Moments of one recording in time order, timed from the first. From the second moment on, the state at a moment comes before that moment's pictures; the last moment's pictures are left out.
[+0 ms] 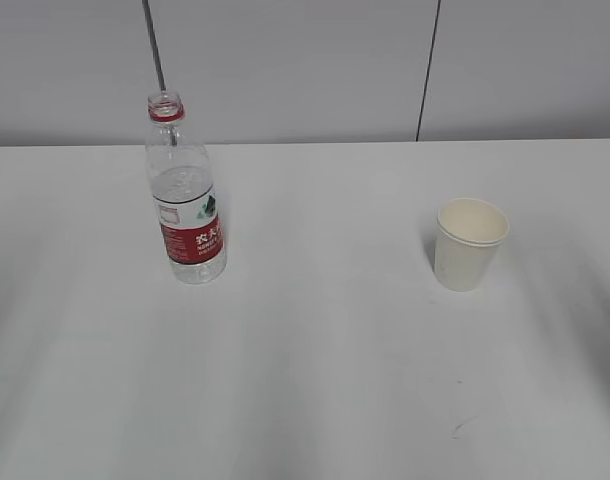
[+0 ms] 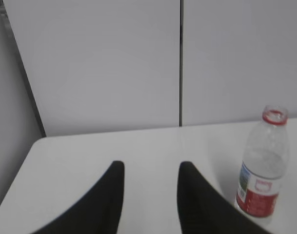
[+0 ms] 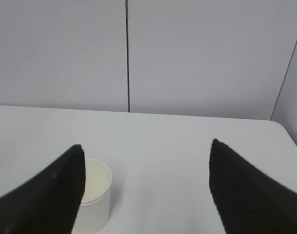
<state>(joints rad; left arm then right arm) 0.00 0.44 -0.50 -0.05 0.32 0.13 -0.01 0.82 -0.32 0.00 -0.27 -0.06</state>
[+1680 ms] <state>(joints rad) -0.01 0.73 -0.37 0.08 -0.20 0.14 -0.01 1.84 -0.26 -0.27 -1.14 0.05</state>
